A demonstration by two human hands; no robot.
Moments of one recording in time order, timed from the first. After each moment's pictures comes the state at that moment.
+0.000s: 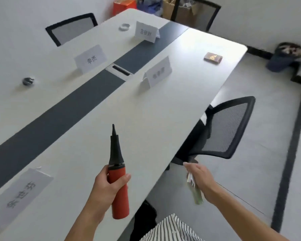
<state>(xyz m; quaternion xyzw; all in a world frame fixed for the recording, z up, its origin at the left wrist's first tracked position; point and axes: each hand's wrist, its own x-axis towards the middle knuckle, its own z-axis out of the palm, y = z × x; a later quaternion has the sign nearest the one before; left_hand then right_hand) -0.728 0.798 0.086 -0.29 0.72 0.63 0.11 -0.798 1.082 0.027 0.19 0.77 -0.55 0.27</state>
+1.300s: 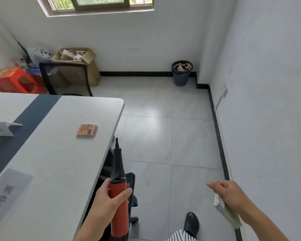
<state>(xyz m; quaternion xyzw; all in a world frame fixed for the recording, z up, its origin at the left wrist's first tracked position) -1.130 1.335 0.107 -0.06 0.79 0.56 0.24 -1.011 1.670 0.058 0.37 0.74 -0.56 0.11</state>
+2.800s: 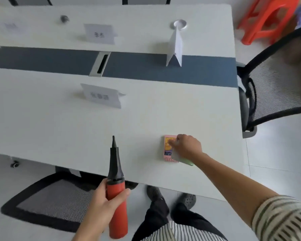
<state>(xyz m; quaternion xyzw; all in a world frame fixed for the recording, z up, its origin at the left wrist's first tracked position) -1.383 1.393 0.085 -0.67 0.46 0.56 -0.15 -1.678 1.332 -0.032 -0.44 0.83 -0.05 0.34</state>
